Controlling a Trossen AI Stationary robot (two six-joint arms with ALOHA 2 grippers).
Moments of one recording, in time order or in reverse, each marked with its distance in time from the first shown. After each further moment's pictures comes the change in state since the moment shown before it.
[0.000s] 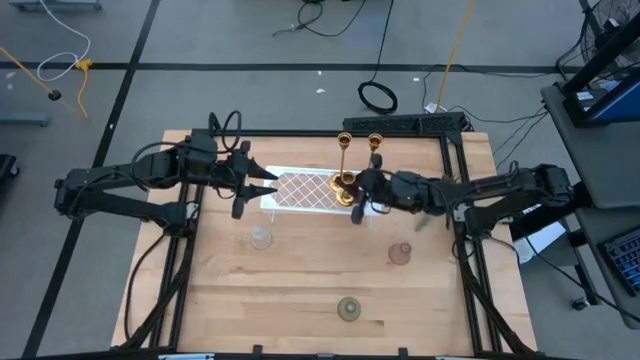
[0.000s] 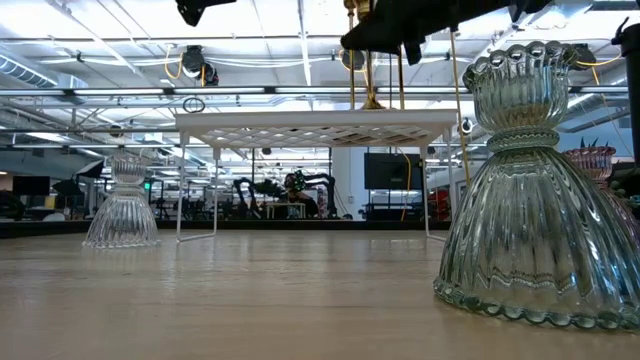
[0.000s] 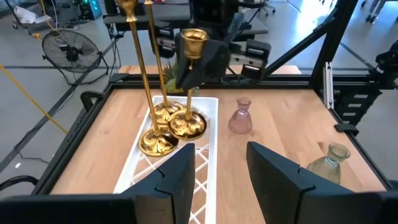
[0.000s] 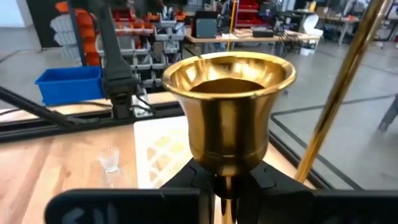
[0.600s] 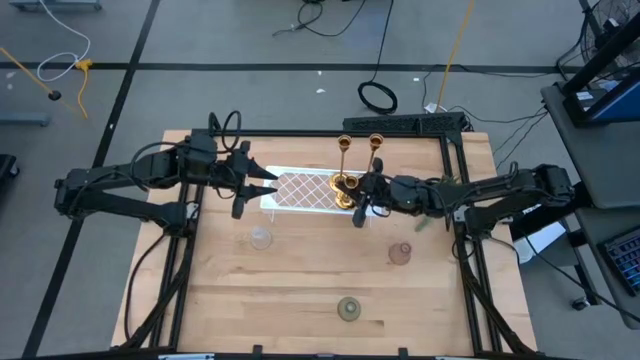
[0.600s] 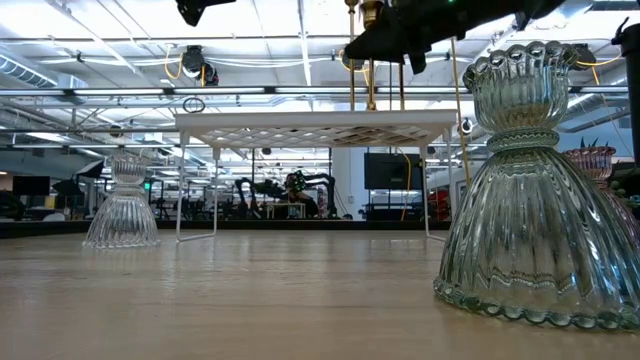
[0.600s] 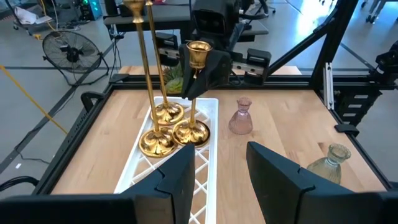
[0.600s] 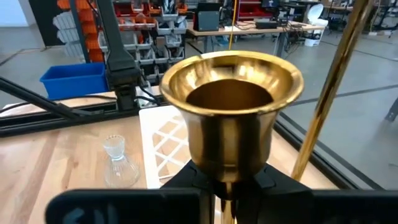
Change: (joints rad) left arm 0.000 0.000 0.000 0.003 -0.001 0.001; right arm 0.007 -0.003 -0.049 -0.010 0.001 0.046
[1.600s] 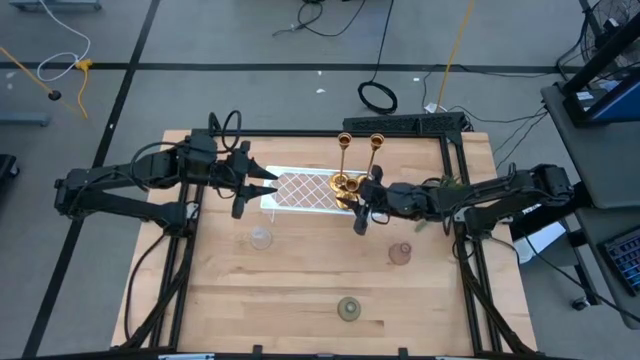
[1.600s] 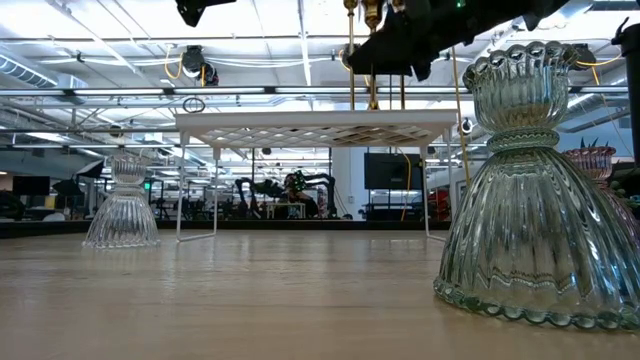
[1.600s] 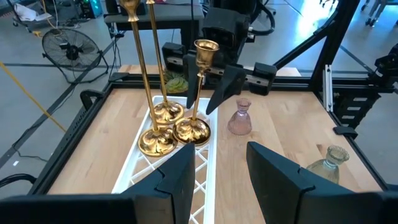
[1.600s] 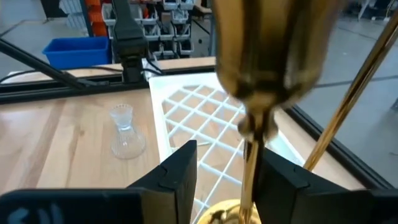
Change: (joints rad) left arm 0.000 0.000 0.000 0.000 0.000 -0.017; right arm 0.043 0.003 -0.010 -0.058 0.007 0.001
